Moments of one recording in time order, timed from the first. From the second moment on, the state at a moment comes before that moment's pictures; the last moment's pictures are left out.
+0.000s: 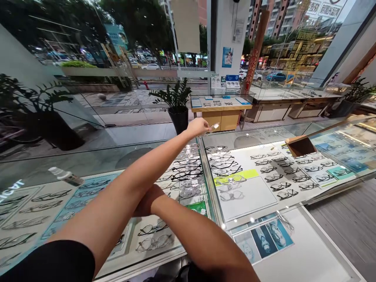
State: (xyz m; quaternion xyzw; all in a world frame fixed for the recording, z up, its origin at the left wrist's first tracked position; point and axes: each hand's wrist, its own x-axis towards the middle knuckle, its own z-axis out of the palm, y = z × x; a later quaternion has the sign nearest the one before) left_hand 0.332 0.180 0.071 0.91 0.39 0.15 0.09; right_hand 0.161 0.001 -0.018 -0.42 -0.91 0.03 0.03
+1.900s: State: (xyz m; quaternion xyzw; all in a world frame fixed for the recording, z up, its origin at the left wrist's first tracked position) left_hand -0.025 0.071 -0.011 0.49 0.30 0.61 0.55; right_hand 0.193 -0.001 -0.018 -0.51 -0.51 0.36 0.59
